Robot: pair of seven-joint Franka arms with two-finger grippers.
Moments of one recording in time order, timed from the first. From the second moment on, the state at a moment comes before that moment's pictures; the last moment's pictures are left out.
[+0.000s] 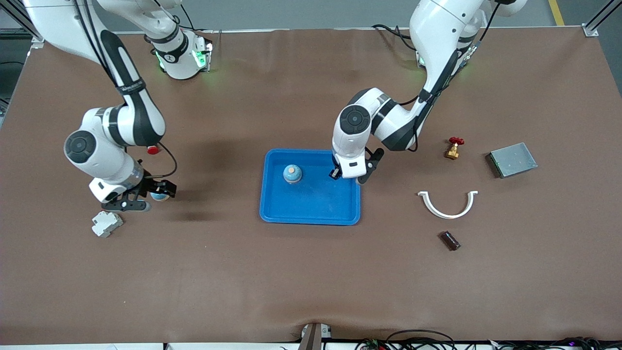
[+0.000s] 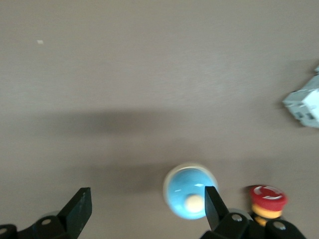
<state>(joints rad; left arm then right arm) -0.57 0.57 -0.17 -1.82 0.07 2.36 -1.73 0.08 0.31 -0.05 -2.14 0.04 2.50 0.01</state>
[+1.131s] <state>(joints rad) -0.58 0.63 -0.17 -1.81 0.09 2.38 -1.73 -0.01 0.38 -0.04 -2.28 0.04 2.76 -0.09</state>
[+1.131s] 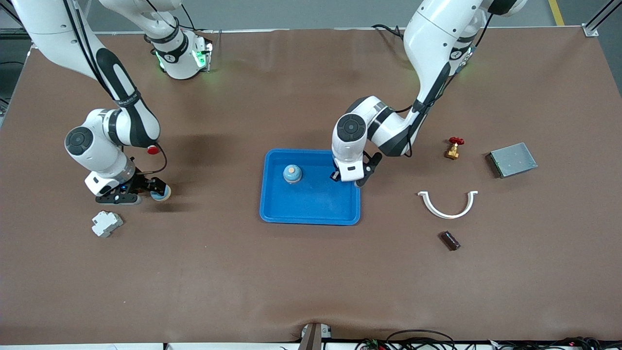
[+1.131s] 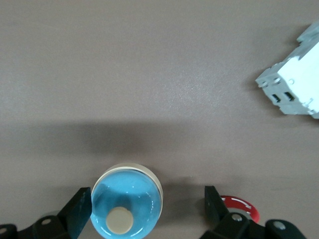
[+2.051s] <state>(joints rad) -0.58 0.63 -0.17 -1.75 0.10 2.35 -1.73 0.00 0.42 -0.02 -2.30 0.04 2.79 -0.01</state>
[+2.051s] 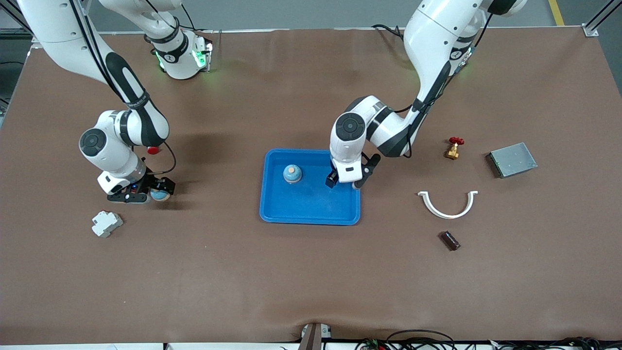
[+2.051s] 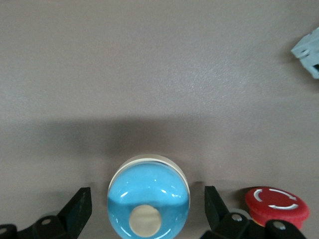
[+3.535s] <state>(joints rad) -0.15 0.53 -0.15 -1.64 0.28 2.10 -0.97 0.32 0.38 -0.01 -1.98 0.05 2.42 0.65</state>
